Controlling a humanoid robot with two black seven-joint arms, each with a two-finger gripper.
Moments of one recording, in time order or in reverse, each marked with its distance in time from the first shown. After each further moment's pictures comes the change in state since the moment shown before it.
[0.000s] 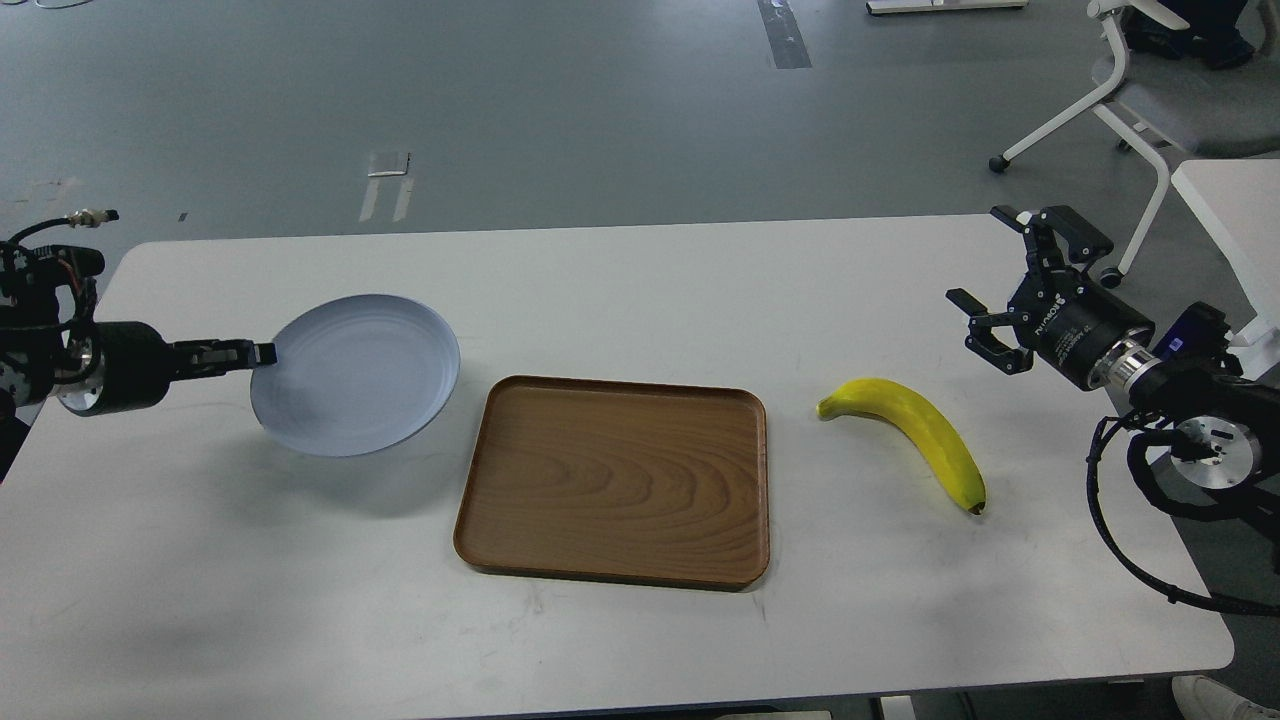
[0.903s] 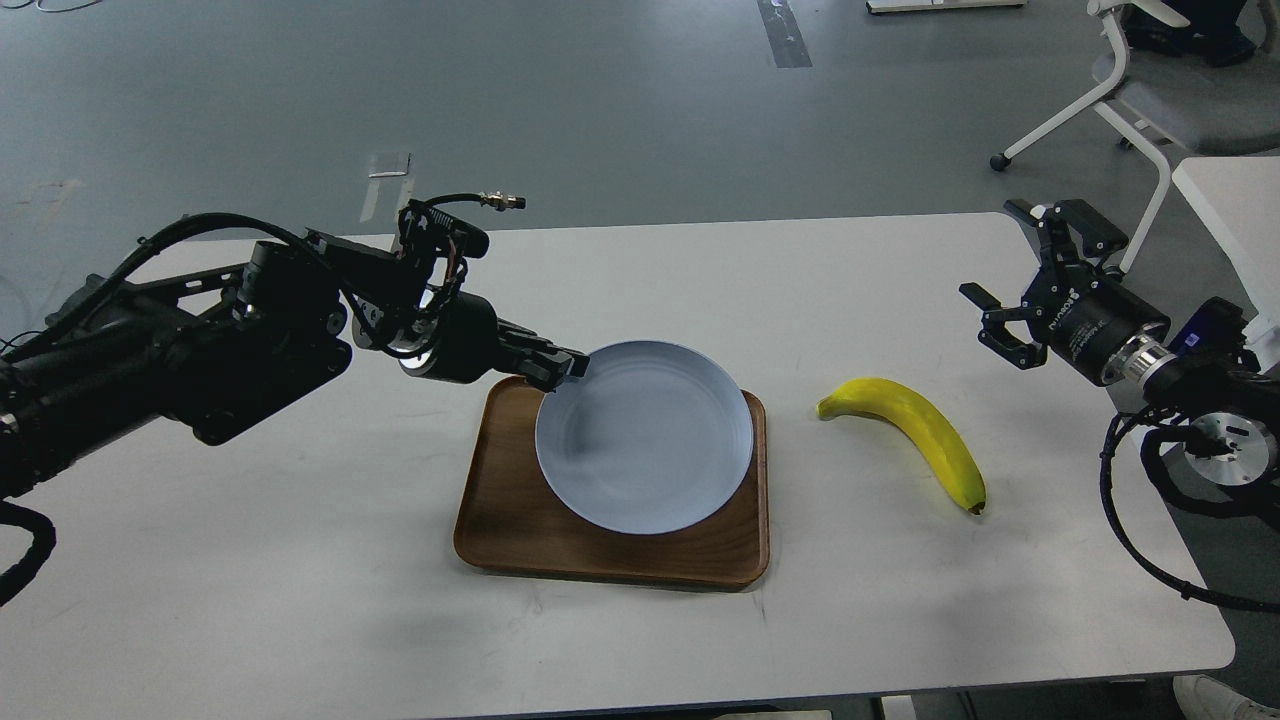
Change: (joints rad) left arm -0.161 -0.486 0.118 -0.062 0.292 -0.012 0.000; right arm 0.004 -0.032 0.004 -0.003 0.000 0.000 0.000
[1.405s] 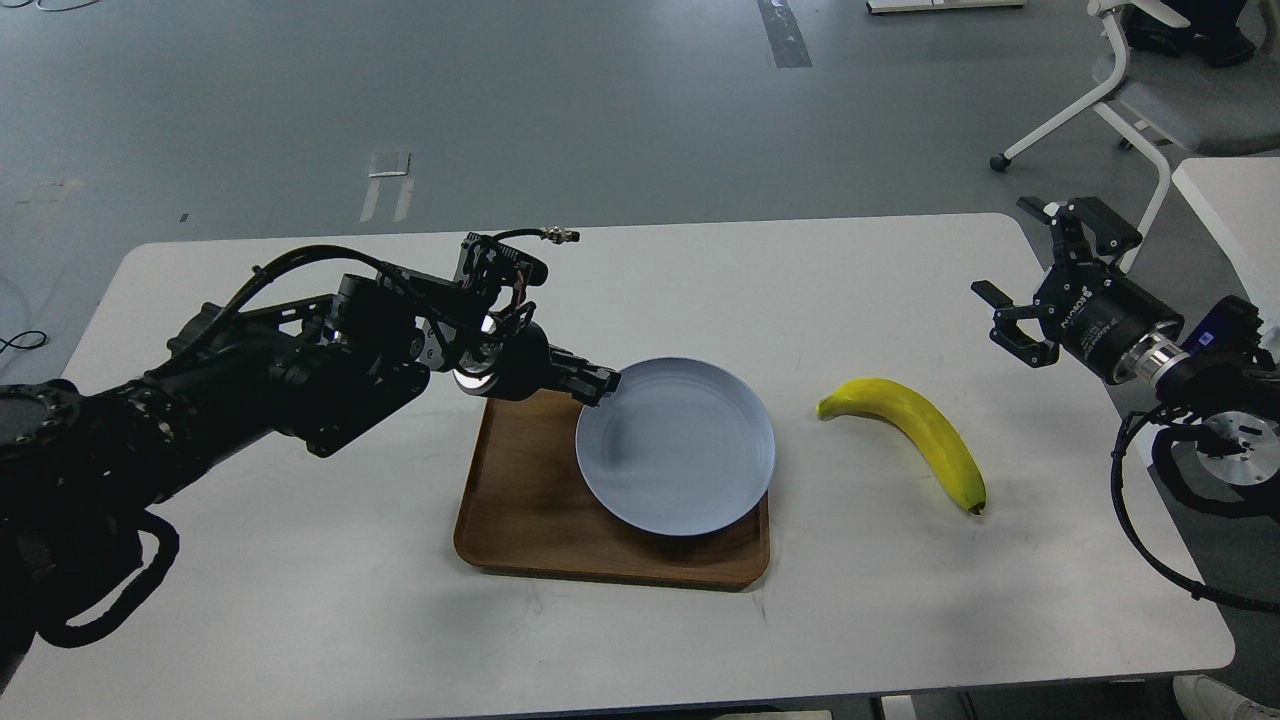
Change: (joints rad) left arm 0.023 -0.195 0.033 0.264 -0.016 0.049 0.000; right arm -0.001 -0.004 0.001 0.000 0.000 0.000 0.000
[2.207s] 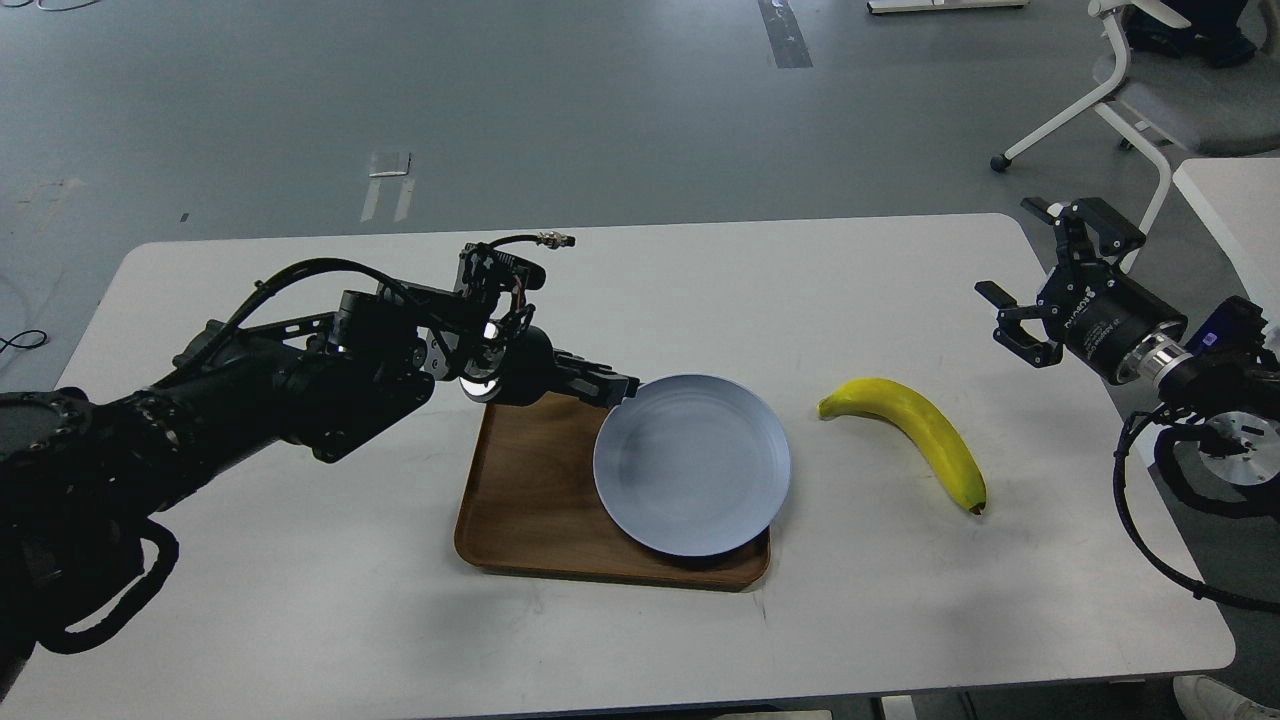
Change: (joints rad) left arm -0.014 0.050 0.010 0.001 -0.264 0.037 0.000; right arm 0.000 -0.008 0.002 -0.009 0.000 0.000 0.000
